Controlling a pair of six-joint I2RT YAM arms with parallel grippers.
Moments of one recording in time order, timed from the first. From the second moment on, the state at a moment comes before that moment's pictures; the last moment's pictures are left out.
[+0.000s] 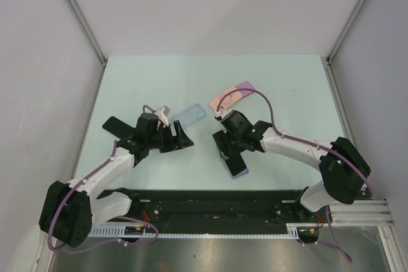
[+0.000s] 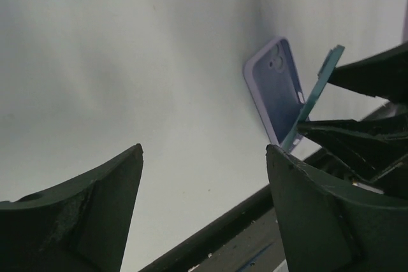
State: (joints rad) left arm -0.40 1.08 0.58 -0.25 0.31 -0.61; right arm 0.86 1.51 0.99 -0.50 0.04 0.30
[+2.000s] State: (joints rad) left arm -0.69 1.84 0.91 0.06 0.42 -0.72; right arm 0.85 1.29 0.78 -0.39 0.07 0.34
